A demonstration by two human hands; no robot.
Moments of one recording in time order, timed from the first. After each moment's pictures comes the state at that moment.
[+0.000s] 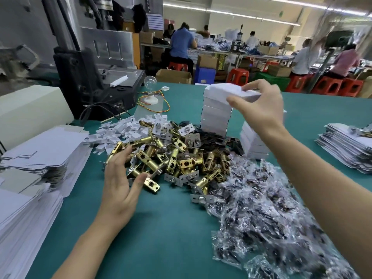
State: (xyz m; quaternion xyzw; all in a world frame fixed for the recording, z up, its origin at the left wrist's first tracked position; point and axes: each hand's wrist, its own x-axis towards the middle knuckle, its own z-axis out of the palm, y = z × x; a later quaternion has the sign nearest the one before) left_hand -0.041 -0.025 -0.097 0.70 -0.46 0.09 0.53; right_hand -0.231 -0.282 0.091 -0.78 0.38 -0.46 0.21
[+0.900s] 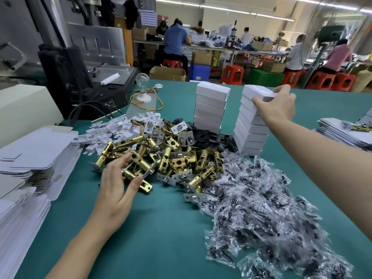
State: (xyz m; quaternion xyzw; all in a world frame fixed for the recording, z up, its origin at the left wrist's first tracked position) left_hand -0.050 -0.023 -0.094 0.73 -0.46 -0.01 0.51; right_hand -0.257 -0.392 0.066 -0.69 0.57 -0.43 0.13
